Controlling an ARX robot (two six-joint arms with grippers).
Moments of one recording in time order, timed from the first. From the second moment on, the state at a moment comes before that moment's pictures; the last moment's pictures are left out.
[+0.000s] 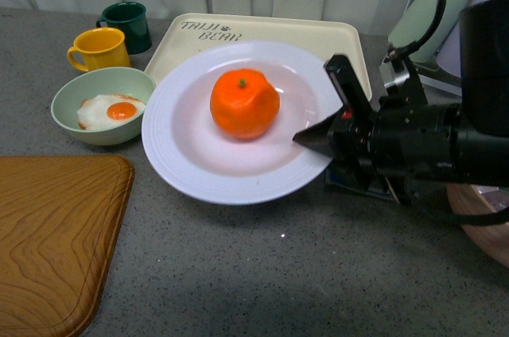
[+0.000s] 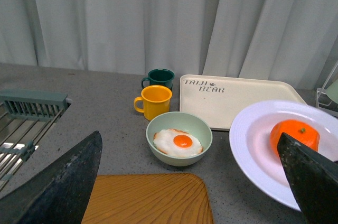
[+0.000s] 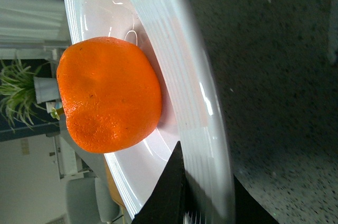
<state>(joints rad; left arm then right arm) 0.00 0.00 0.02 0.00 0.00 0.00 0.32 2.06 0.76 0.70 -0.54 1.01</state>
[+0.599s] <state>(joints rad) 0.00 0.00 0.02 0.00 0.00 0.00 0.27 2.33 1.37 0.39 -0.54 1.08</state>
